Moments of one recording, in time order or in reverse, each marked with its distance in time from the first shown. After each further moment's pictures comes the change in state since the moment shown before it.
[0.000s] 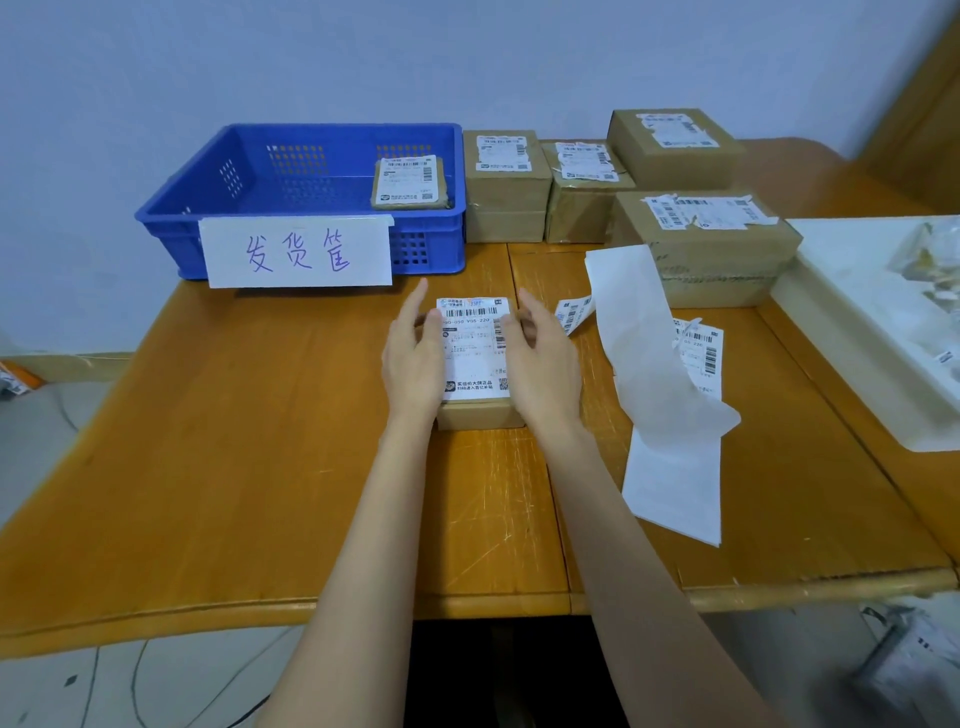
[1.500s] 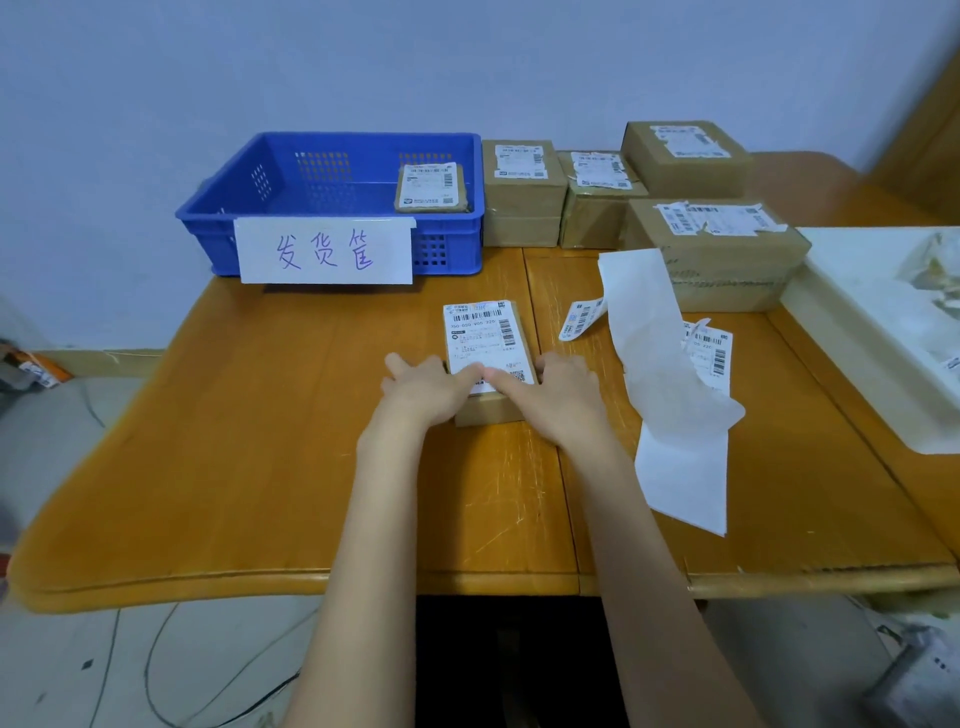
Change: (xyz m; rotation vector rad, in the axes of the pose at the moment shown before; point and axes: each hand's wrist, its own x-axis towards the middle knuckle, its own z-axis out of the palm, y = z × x) left_hand -0.039 0.041 -0.034 0.673 -0.373 -0.339; right_hand -0.033 -0.011 -0.025 -0.399 -0.259 0.149
